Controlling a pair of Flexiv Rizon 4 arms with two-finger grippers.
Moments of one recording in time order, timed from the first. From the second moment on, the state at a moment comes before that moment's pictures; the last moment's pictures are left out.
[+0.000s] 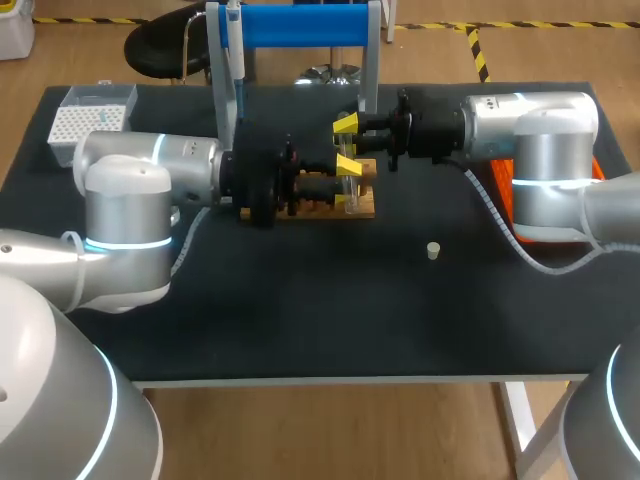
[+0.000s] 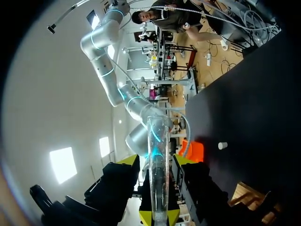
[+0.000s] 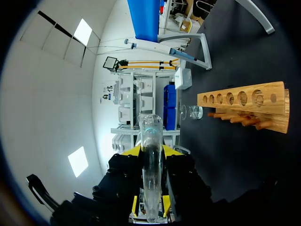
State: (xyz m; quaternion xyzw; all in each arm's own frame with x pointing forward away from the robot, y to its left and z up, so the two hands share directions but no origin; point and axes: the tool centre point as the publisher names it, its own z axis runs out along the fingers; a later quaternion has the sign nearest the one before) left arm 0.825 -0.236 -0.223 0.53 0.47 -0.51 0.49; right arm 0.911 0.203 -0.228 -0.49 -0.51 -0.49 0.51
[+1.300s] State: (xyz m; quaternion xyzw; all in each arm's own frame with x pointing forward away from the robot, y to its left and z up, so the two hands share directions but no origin) left arm 0.825 -0.239 -0.224 0.53 0.47 -0.51 0.49; right arm 0.911 0.203 -0.227 -0.49 -0.51 -0.49 0.51
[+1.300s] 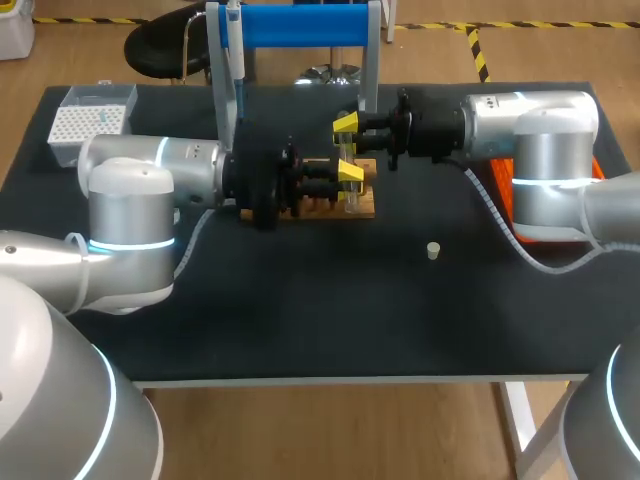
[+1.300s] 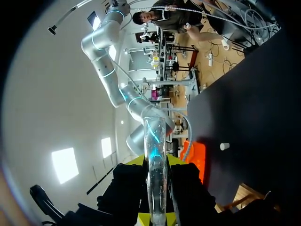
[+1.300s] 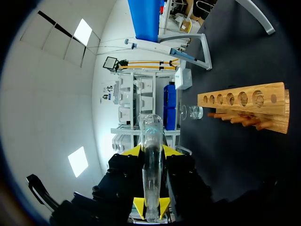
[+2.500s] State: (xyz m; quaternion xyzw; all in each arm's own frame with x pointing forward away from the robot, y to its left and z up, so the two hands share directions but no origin) left arm 0.825 -0.238 -0.225 0.53 0.47 -0.51 0.49; right arm 0.908 0.123 -0.228 -0.38 -0.64 -0.59 0.32
